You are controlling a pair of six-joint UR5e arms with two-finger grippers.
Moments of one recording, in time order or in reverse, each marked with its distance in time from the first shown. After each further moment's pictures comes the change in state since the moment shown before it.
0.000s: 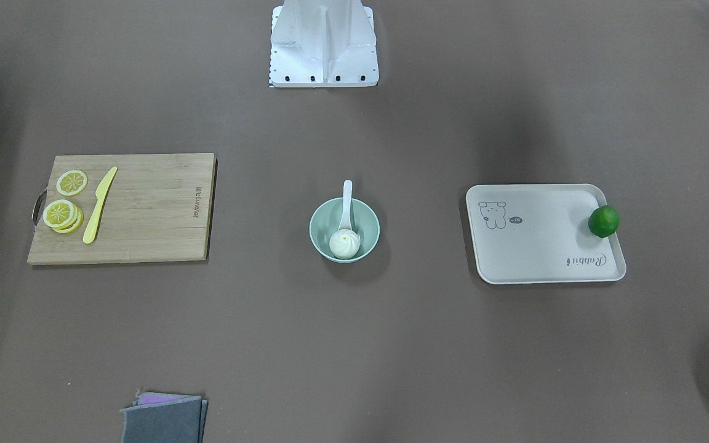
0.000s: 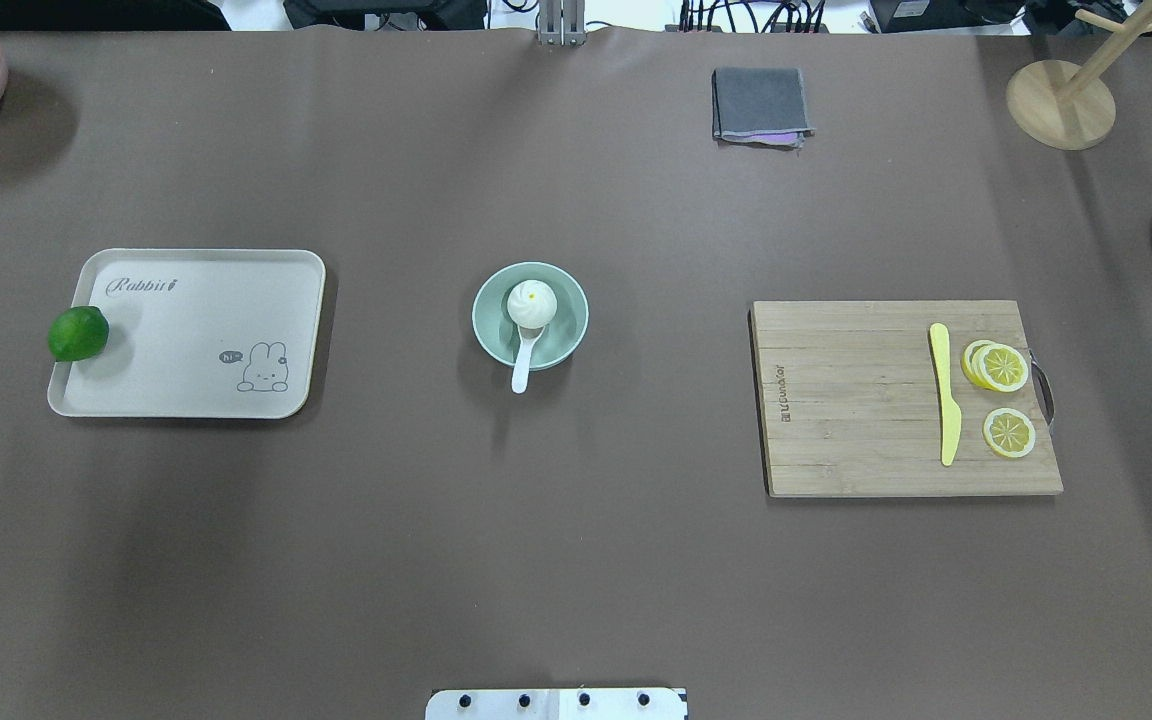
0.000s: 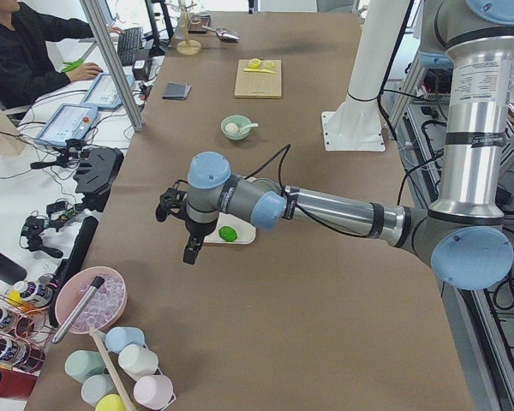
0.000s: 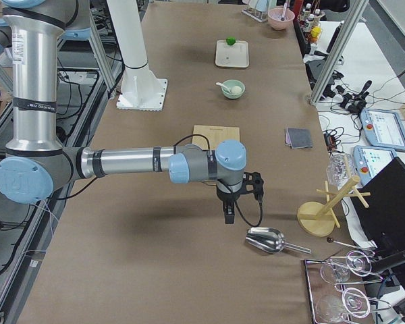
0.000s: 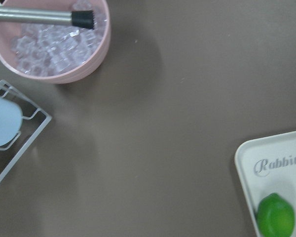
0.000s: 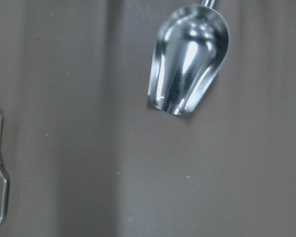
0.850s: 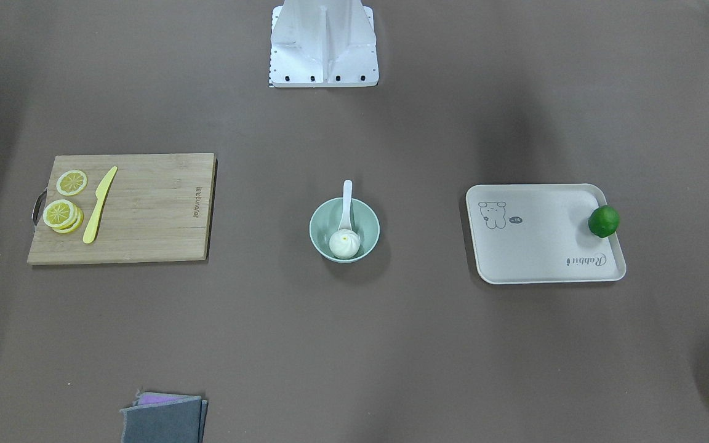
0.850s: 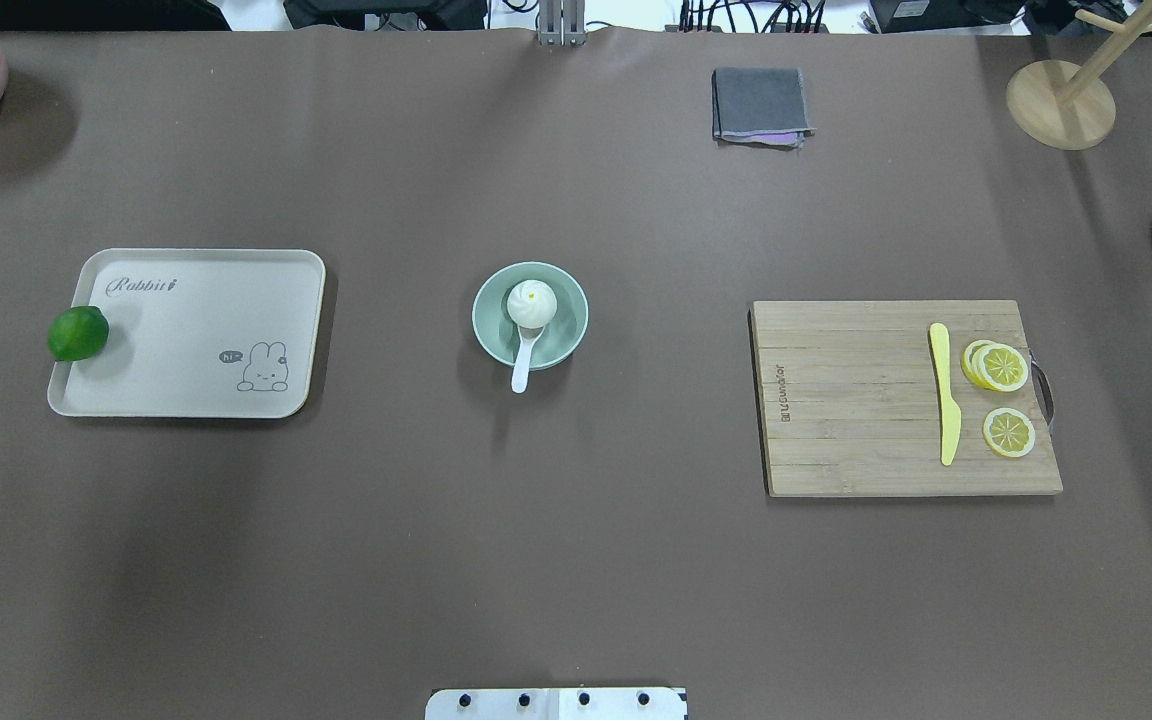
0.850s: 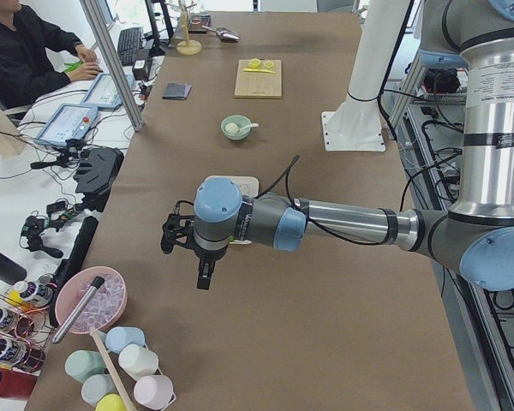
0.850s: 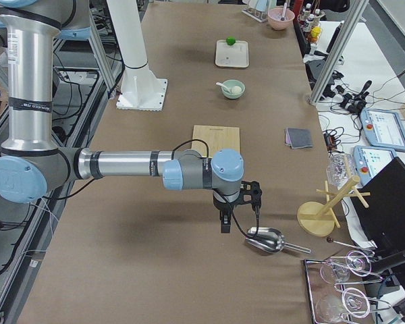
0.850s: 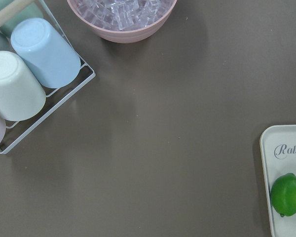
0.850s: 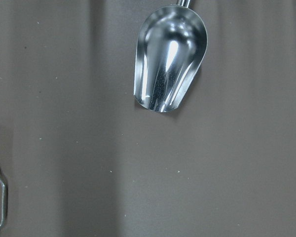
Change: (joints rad) left arm -0.031 0.016 -0.039 0.038 -0.041 -0.075; right arm 0.031 0.001 0.033 -0.042 0.010 0.026
